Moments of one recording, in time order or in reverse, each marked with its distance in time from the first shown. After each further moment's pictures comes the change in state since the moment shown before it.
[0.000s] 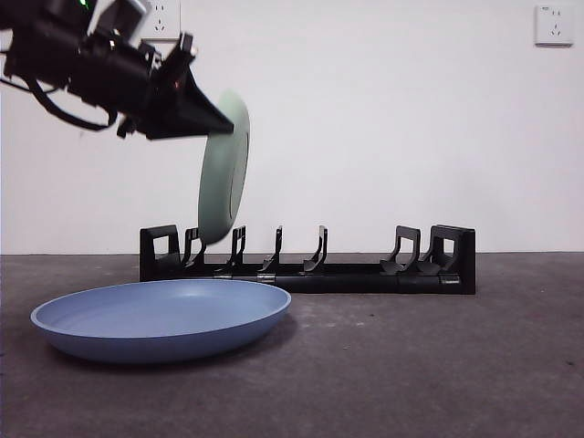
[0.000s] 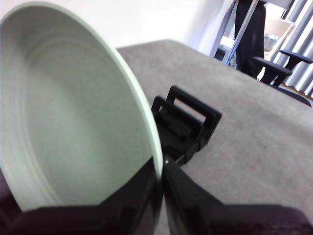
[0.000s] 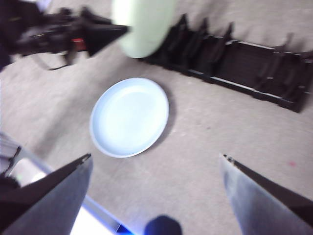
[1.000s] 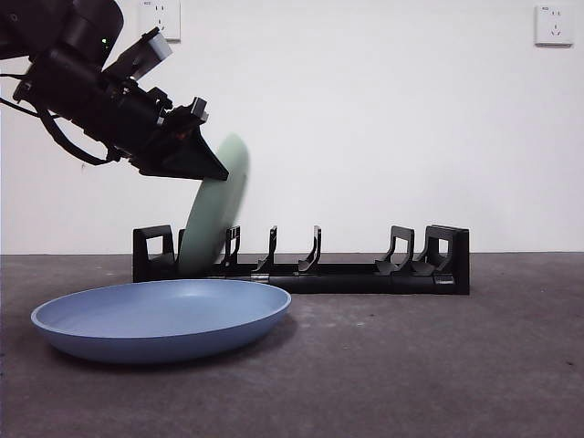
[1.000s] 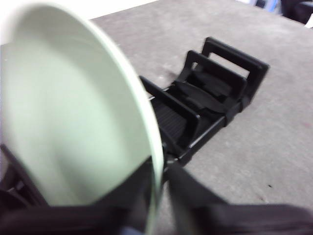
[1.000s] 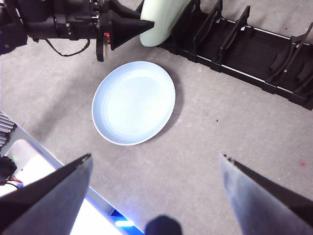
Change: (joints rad) left arm -0.023 0.051 0.013 -0.102 -0.158 0.178; right arm 0.099 0.050 0.000 0.001 0.058 -0.003
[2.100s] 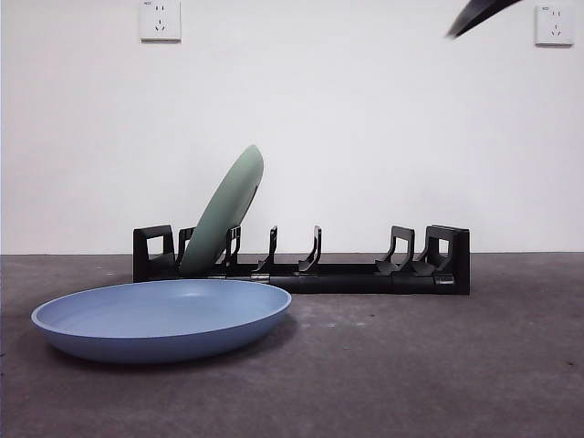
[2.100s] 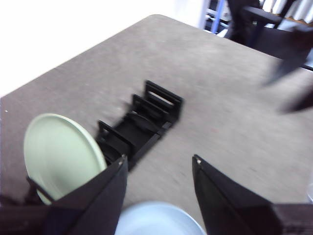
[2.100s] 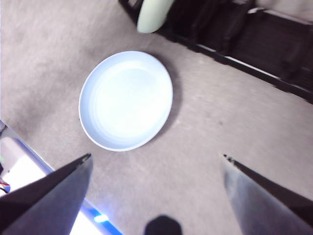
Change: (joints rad) left arm 0.005 -0.422 0.505 -1.031 0.103 0.146; right arm 0.046 0.215 0.000 0.100 0.002 0.000
